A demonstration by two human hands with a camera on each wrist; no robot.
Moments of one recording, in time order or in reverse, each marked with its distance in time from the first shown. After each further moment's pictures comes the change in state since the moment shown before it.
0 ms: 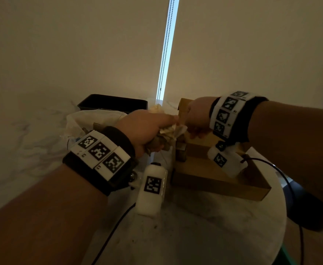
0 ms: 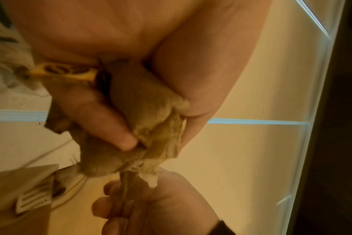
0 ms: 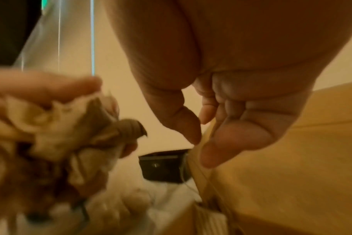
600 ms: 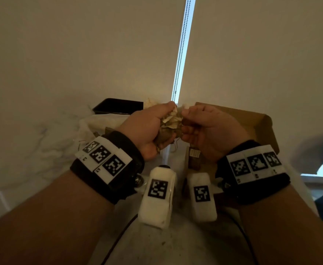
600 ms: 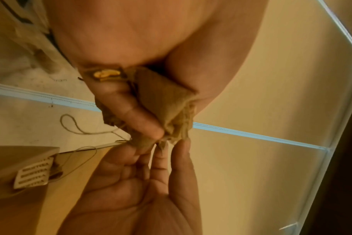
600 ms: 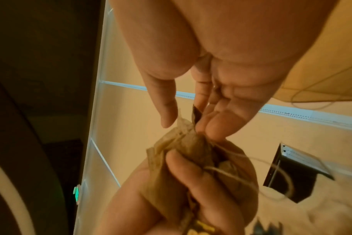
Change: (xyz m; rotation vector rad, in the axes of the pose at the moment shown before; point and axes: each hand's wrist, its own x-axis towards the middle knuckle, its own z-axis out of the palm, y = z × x) left_hand 0.008 0.005 -0.004 -0.370 0.135 -0.033; right_hand -0.017 -0.003 0.053 1.516 0.007 -0.326
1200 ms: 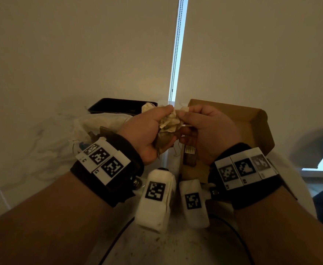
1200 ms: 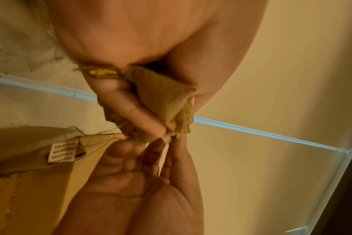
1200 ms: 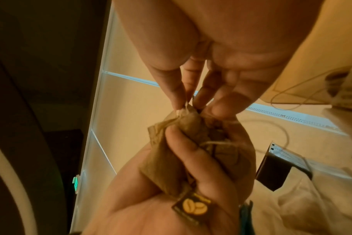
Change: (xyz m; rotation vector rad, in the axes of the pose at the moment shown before) left_hand -0.007 -0.010 0.012 -0.035 -0.009 -0.074; right_hand -0.011 0.012 -0.004 -0.040 0.126 -0.107
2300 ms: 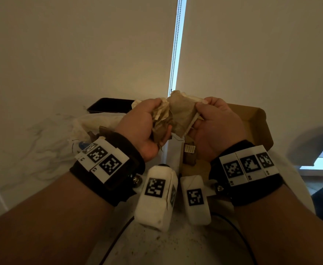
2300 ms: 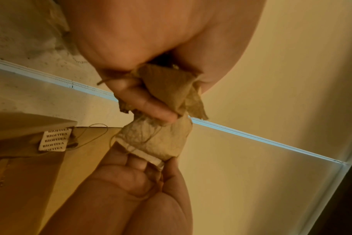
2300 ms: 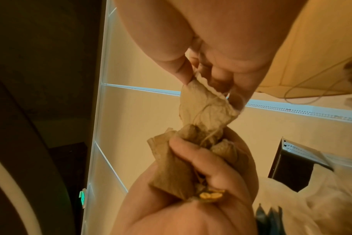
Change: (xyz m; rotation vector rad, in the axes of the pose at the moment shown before) left_hand -0.005 0.007 0.001 -0.196 0.078 0.021; right_hand 0.004 -0.005 -0.001 0.257 0.116 -0.021
